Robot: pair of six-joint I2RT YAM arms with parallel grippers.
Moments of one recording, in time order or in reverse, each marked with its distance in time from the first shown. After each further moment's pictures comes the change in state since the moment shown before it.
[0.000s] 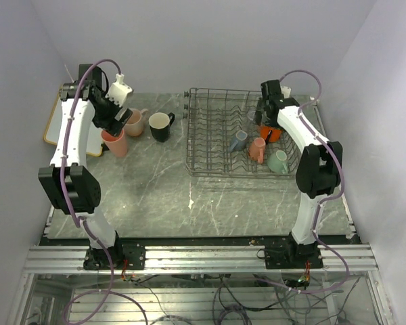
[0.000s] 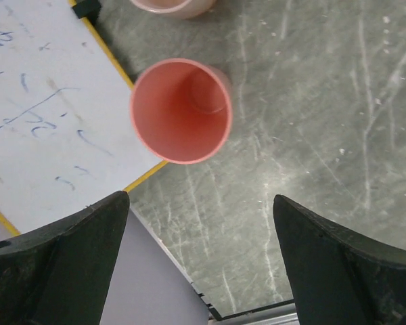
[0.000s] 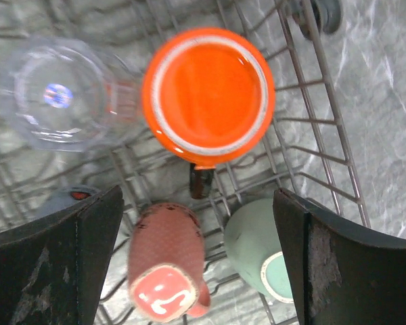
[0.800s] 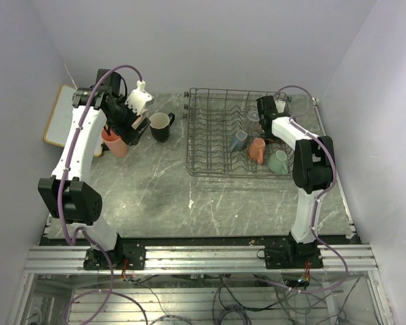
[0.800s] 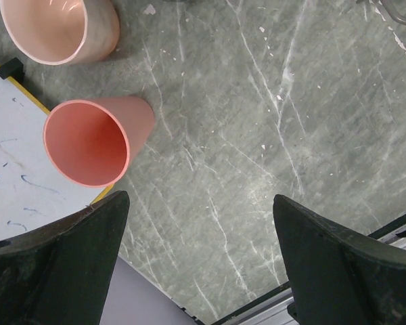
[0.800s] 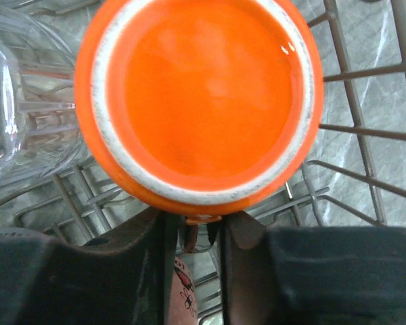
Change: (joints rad) left arm -0.155 -0.128 -0.088 -0.065 0.112 -0.009; right arm -0.017 0.088 -0.198 0.216 0.033 -0.017
